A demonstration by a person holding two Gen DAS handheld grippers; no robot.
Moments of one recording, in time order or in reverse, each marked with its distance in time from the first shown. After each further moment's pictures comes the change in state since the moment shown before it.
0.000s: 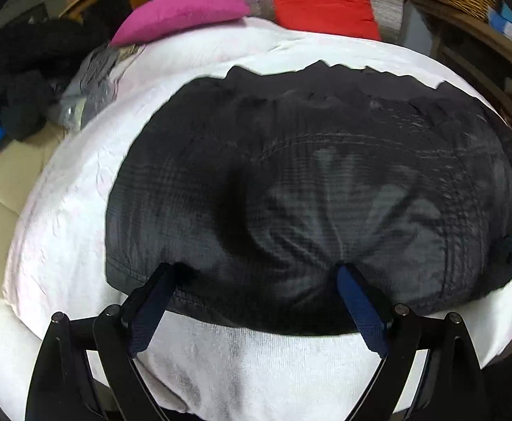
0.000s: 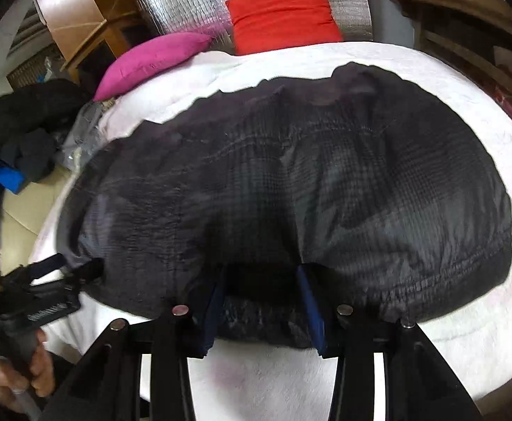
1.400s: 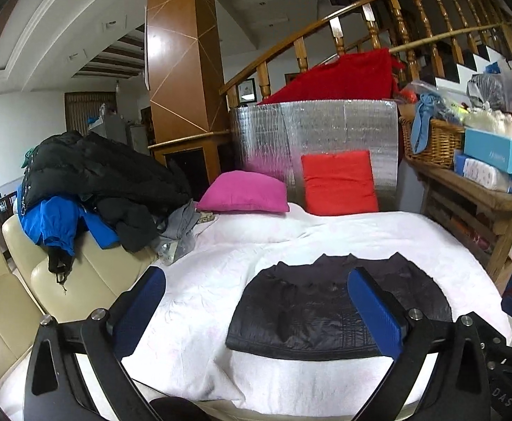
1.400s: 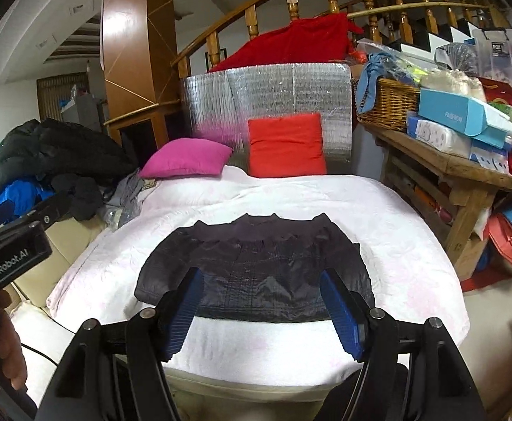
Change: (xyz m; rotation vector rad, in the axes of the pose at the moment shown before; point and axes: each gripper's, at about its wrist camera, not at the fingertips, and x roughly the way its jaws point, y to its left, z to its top) left arm -0.327 0.021 -0.058 -0.124 -0.647 0.127; right arm -0.288 0.105 -0.057 -0.156 -0.425 -0.144
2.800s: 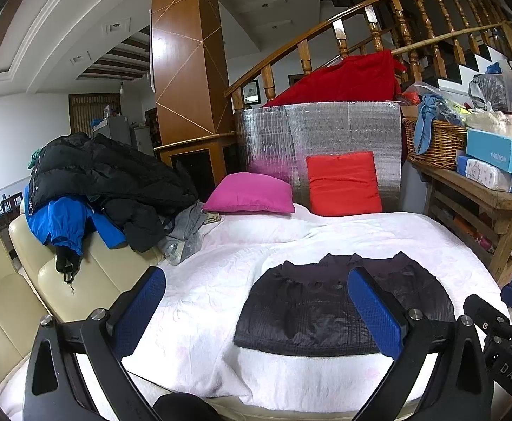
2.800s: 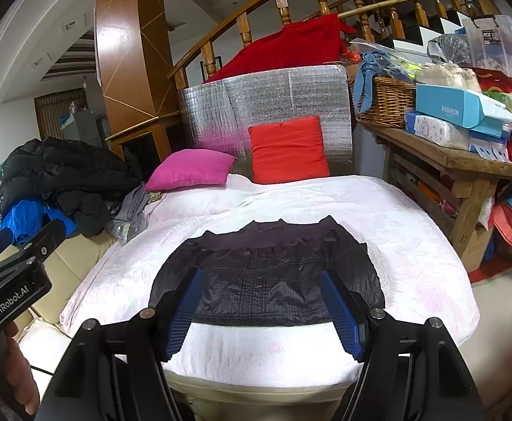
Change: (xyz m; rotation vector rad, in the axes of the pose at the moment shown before) left arm -0.011 0.004 -0.004 0.000 0.002 0.017; right arm -0.004 0.003 0.004 0.061 -0.017 0.025
